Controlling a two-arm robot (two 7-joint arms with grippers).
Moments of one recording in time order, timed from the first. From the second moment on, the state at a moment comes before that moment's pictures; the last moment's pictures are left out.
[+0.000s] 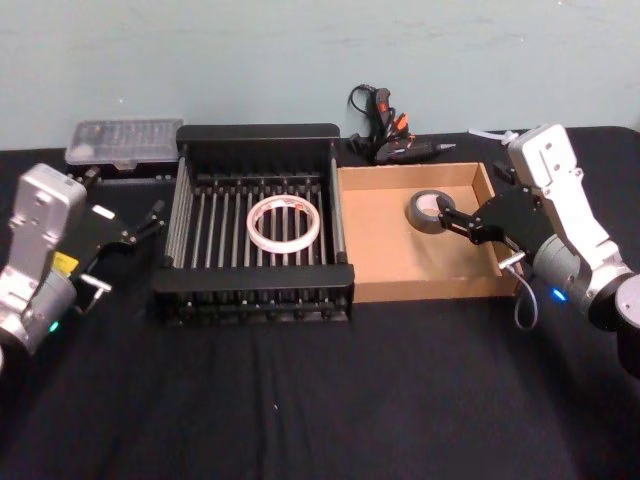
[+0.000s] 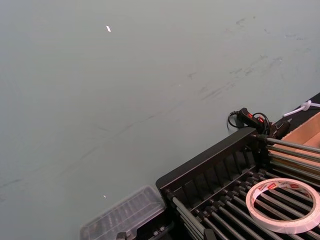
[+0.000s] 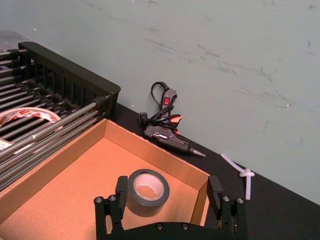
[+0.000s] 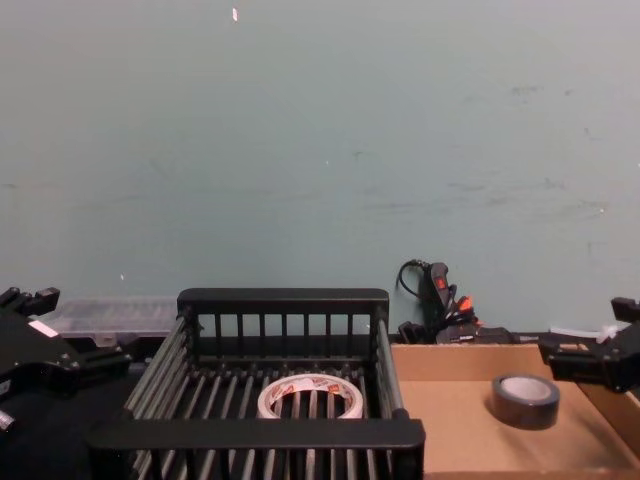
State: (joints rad) left arm -0.20 0.60 0.45 -1.41 -0.25 -0.12 0.03; right arm 0.20 0.35 -0.25 -1.47 0.02 0.15 0.21
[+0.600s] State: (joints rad) left arm -0.20 0.60 0.45 -1.41 -0.25 -0.12 0.03; right arm 0.20 0.35 -0.25 -1.47 0.02 0.15 0.21
